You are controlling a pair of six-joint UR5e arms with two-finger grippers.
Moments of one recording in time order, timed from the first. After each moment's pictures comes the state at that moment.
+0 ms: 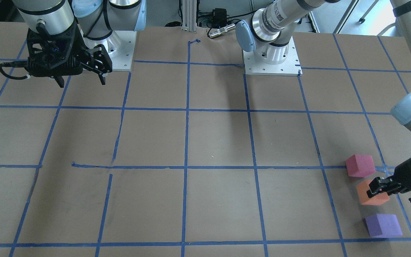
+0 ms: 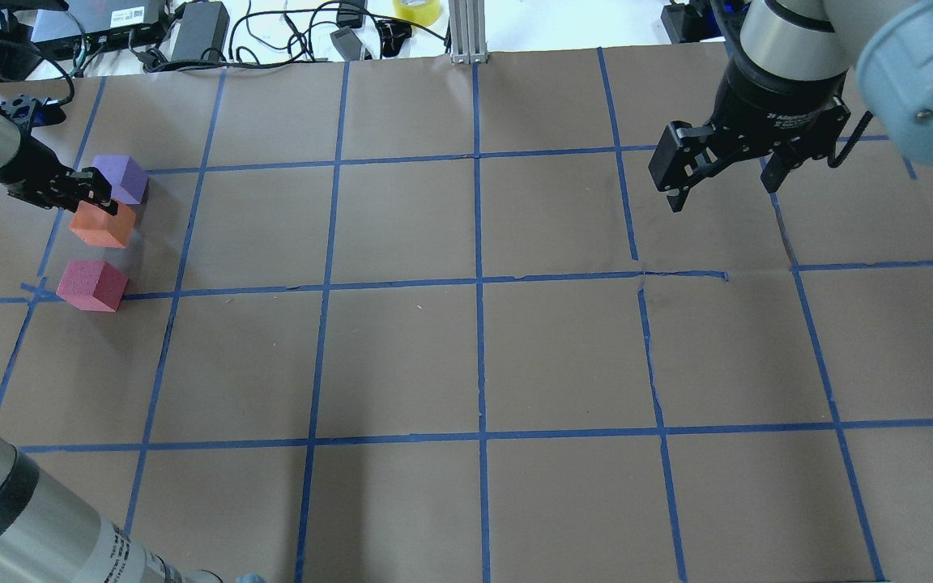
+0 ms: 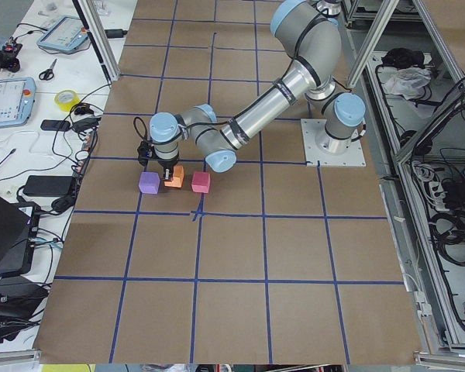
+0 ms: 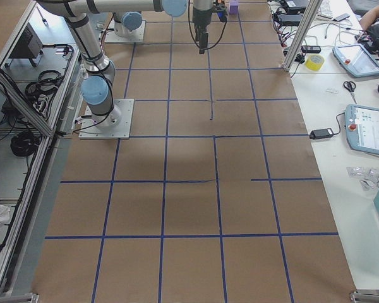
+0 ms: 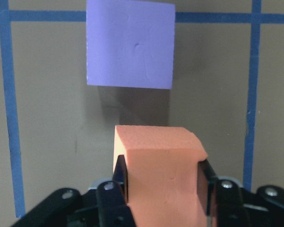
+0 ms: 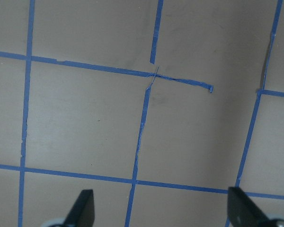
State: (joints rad) left arm -1.02 -2.14 -1.52 -1.01 1.44 0.53; right arm 1.60 -1.60 1.58 -1.53 -1.62 -0.12
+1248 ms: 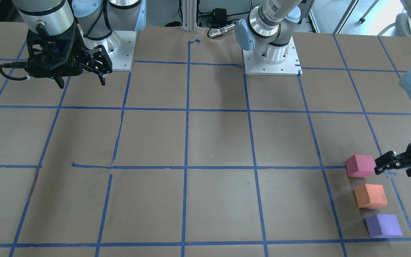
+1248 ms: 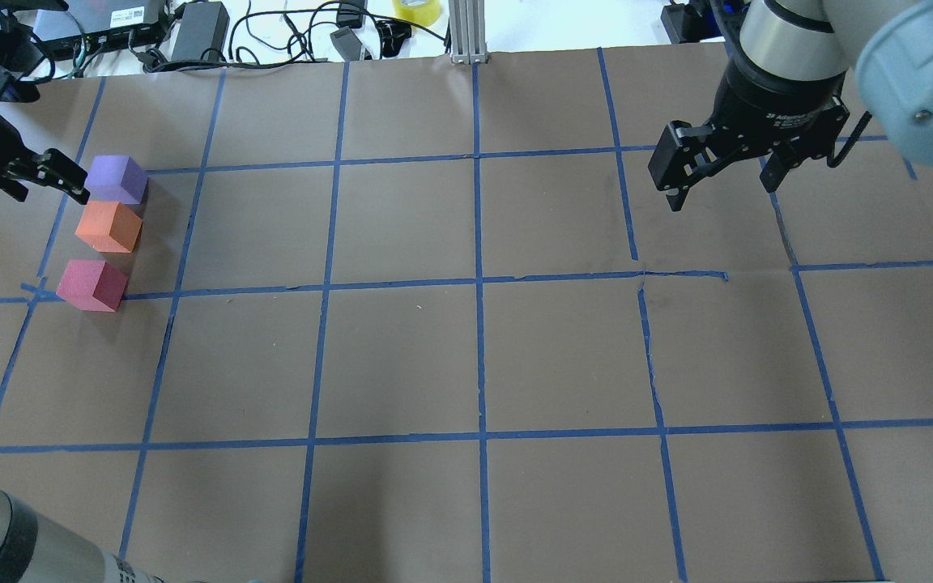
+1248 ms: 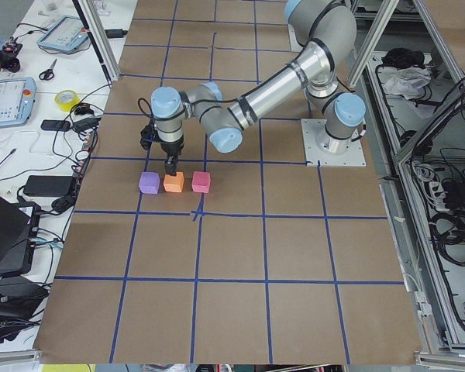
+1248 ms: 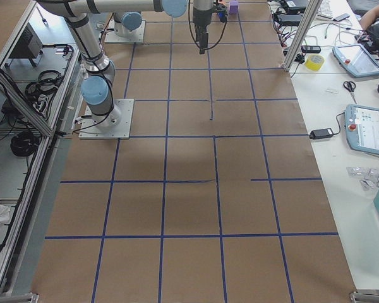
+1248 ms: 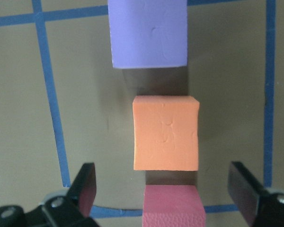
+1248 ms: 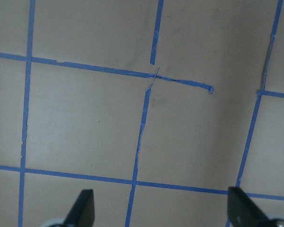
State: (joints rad) left arm -1.07 -1.94 -1.51 -1.22 1.59 0.56; right arm 1.60 -1.60 1.58 -1.54 -1.62 -0.13
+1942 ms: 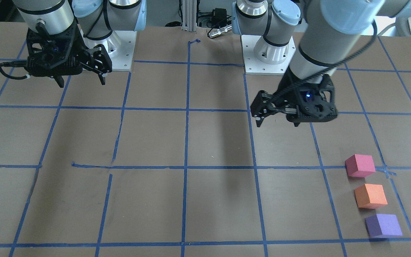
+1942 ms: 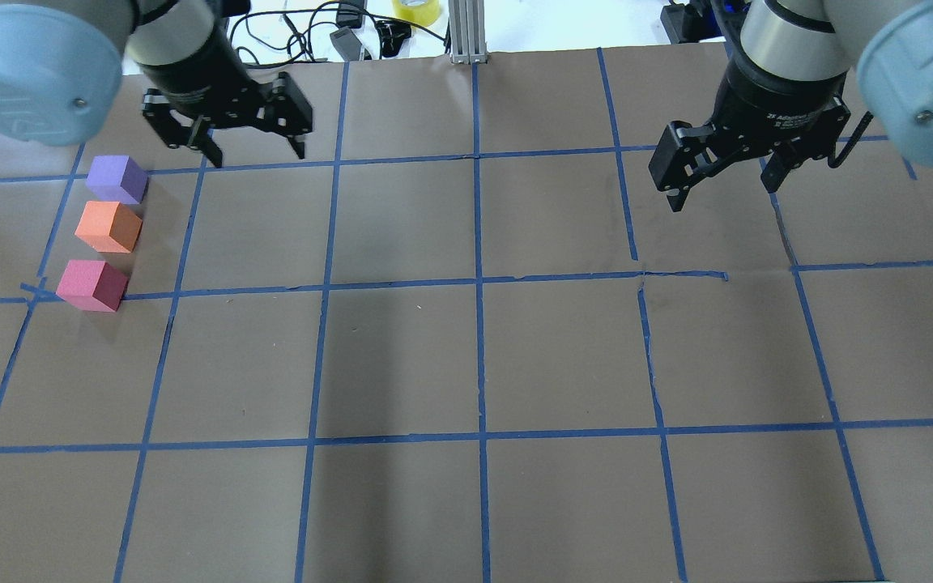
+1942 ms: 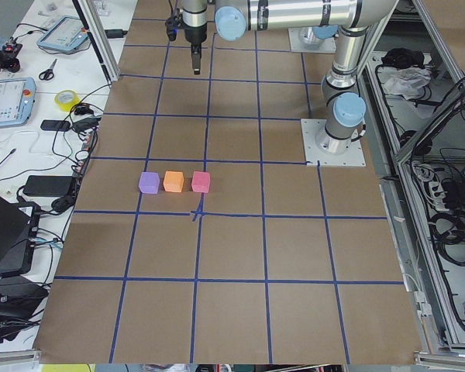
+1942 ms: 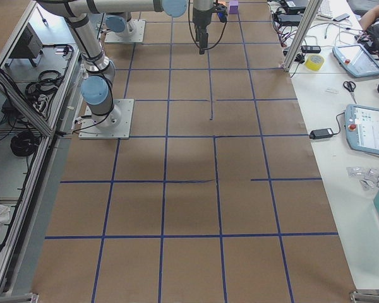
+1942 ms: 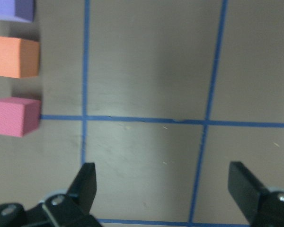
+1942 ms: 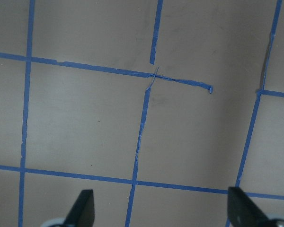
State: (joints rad) left arm -1.64 -1.70 -1.49 -1.45 1.54 -0.12; right arm 1.60 -1.60 1.58 -1.53 -1.62 -0.12
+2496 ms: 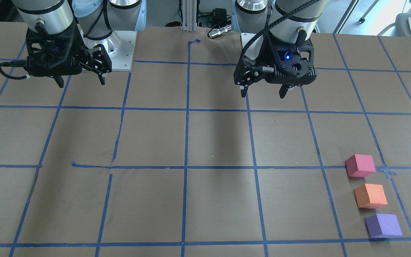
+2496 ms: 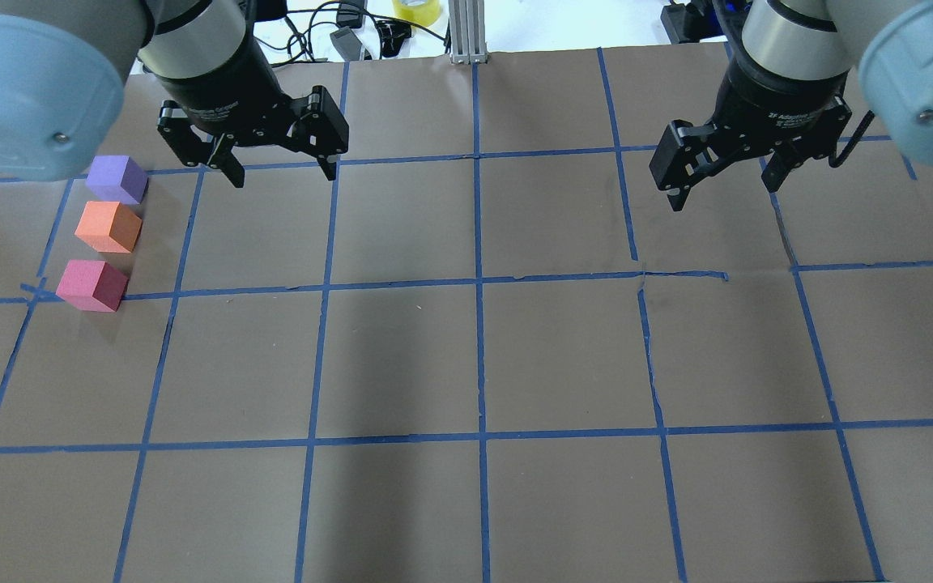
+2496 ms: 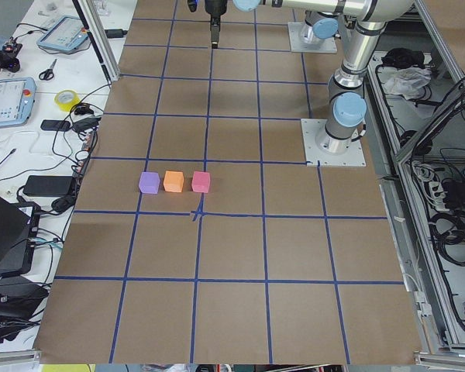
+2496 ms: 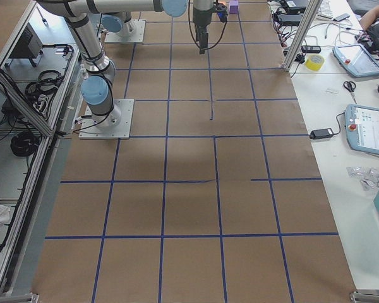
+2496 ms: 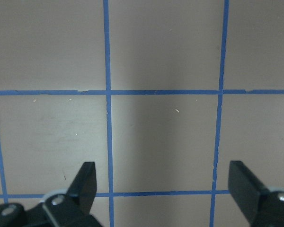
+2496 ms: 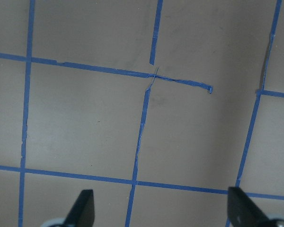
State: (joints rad) left arm -1.67 -1.60 -1.50 -1.55 1.56 -0.14; right arm 1.59 -1.60 1.58 -1.53 -1.62 -0.12
